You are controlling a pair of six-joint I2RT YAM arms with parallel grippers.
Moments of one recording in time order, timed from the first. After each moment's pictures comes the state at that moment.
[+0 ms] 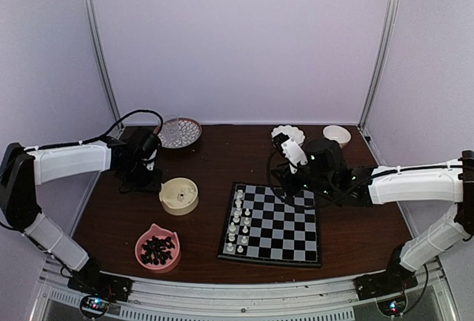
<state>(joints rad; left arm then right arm) -0.50 1.51 0.98 -0.65 -0.19 -0.38 0.88 1.40 0.81 0.13 0.20 0.05</state>
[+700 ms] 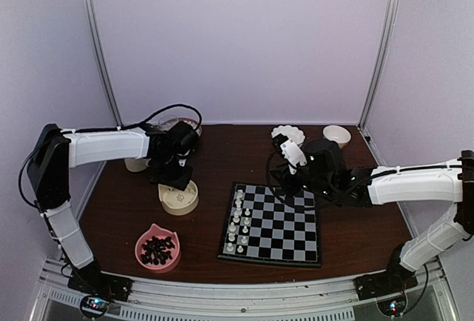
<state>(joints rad) -0.68 1.74 1.29 -0.79 -0.24 -0.39 0.89 1.40 0.81 0.13 0.20 0.05</state>
